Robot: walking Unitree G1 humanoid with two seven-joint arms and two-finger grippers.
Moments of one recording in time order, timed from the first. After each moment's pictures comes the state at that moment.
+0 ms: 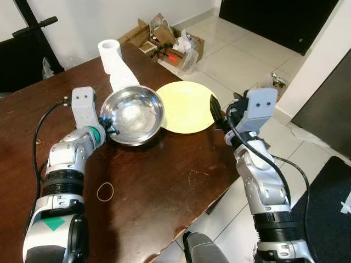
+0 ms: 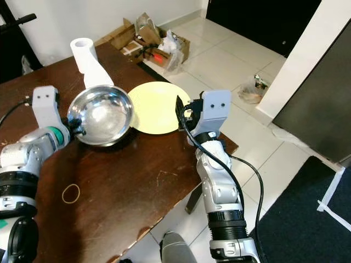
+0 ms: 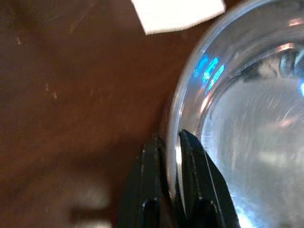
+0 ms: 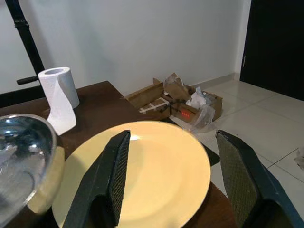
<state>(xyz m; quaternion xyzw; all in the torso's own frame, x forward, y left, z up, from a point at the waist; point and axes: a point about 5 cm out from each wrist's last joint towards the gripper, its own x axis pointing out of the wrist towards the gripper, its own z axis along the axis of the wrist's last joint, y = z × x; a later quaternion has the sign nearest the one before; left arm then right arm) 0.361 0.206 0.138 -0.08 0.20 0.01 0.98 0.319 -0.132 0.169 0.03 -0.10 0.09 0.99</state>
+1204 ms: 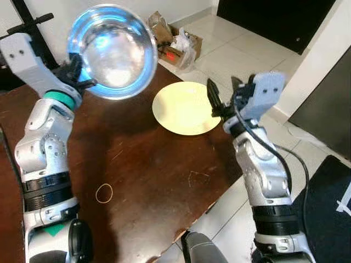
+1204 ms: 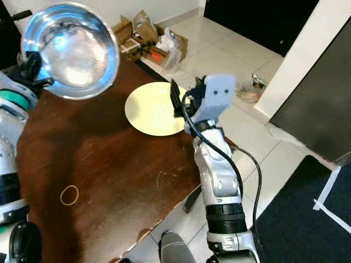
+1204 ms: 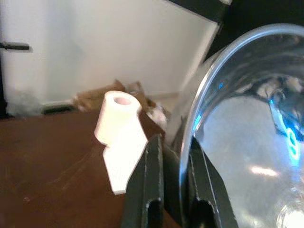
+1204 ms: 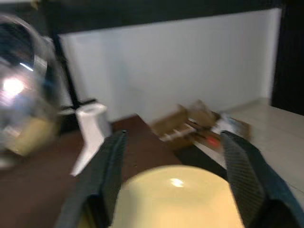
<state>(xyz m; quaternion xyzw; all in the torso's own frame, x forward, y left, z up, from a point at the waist) 0.333 0.209 0.242 -0.18 -0.10 -0.03 0.98 0.318 -0.111 0.215 0.08 -0.17 0.17 0.97</state>
